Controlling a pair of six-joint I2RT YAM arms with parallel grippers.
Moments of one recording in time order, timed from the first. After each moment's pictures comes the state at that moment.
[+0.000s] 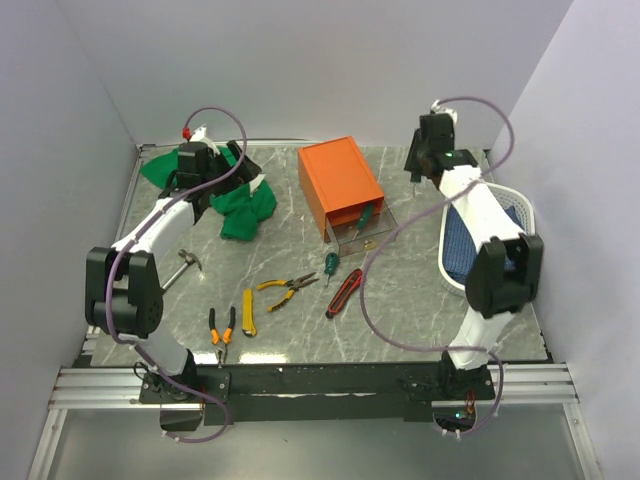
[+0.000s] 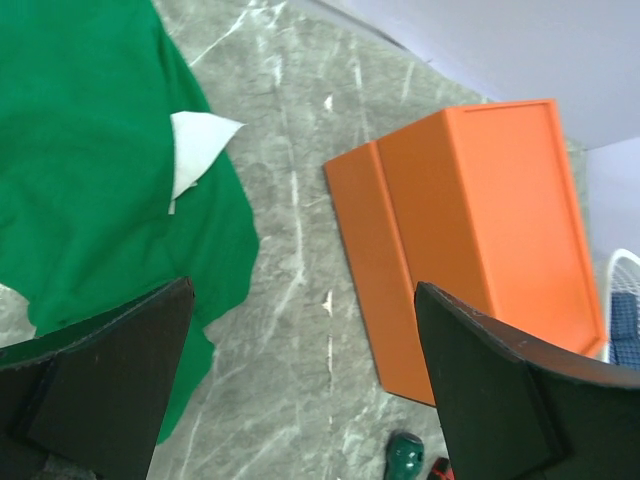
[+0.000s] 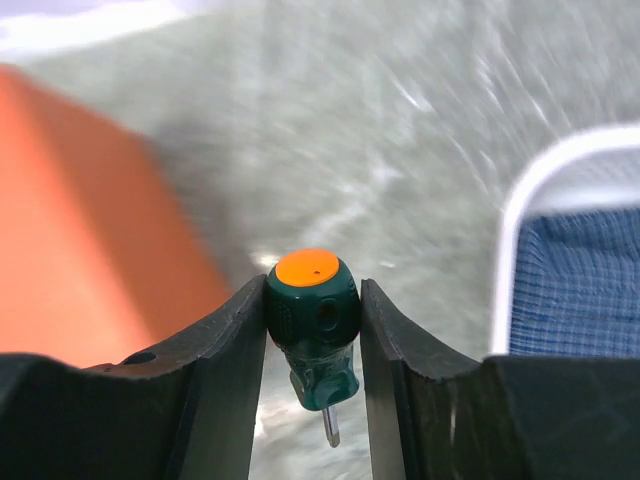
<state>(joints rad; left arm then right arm) -0.13 1.66 1.22 0.00 0.20 -0.60 0.15 1.82 1.63 -0.52 0.30 0.30</state>
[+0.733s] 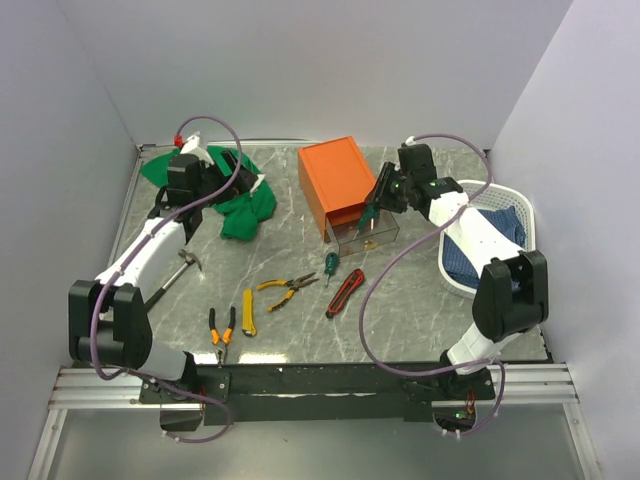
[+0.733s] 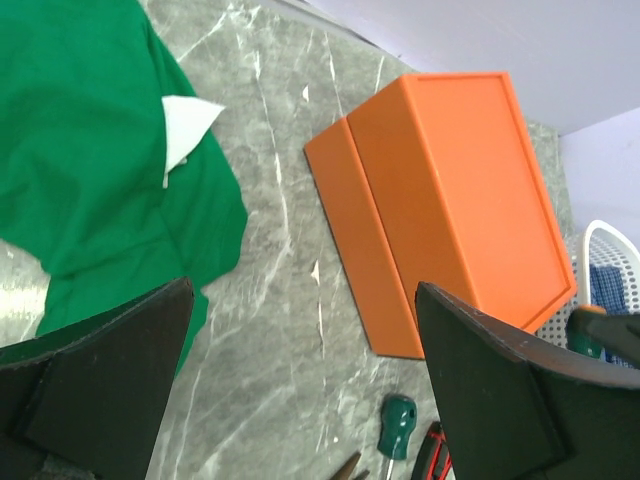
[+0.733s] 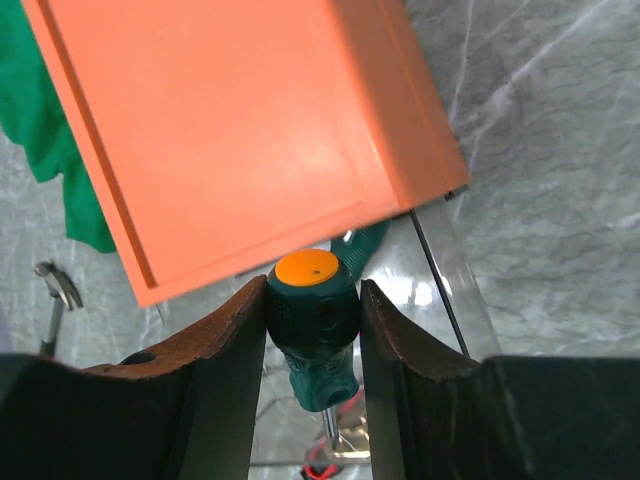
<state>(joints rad) -0.14 1.45 1.07 0.02 0.20 -0.57 0.28 1.61 1.33 -0.48 -0.10 0.58</state>
